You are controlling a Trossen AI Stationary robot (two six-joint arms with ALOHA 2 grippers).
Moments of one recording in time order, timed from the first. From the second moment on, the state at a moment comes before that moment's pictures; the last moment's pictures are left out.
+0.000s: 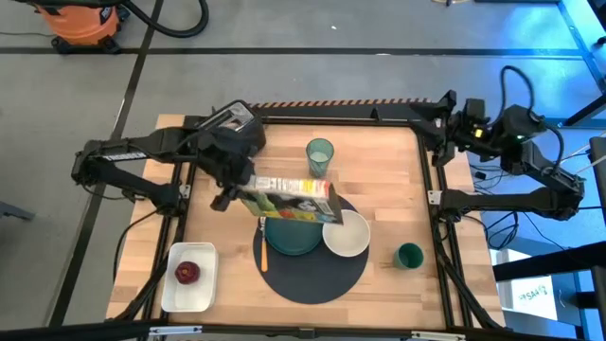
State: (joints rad) left arm 0.09 1.18 1.28 -0.90 0.27 0.32; right arm -0.25 0.74 1.16 -0.22 0.00 0.13
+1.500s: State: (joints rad) left arm -0.13 1.75 1.85 -1.29 -0.23 0.68; right arm -0.25 0.76 1.16 -0.48 -0.02 0.16
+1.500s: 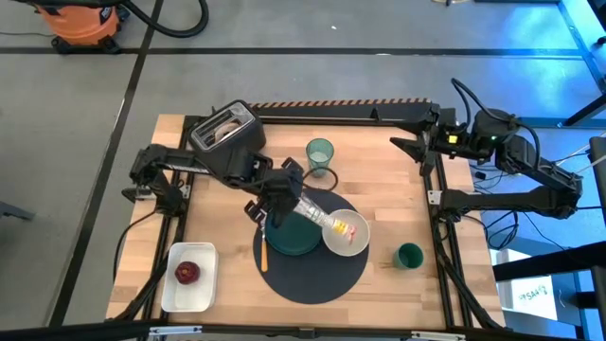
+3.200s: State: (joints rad) left arm -0.21 1.76 1.85 -1.27 -0.49 0.95; right arm -0.25 0.76 1.16 -0.48 -0.02 0.16
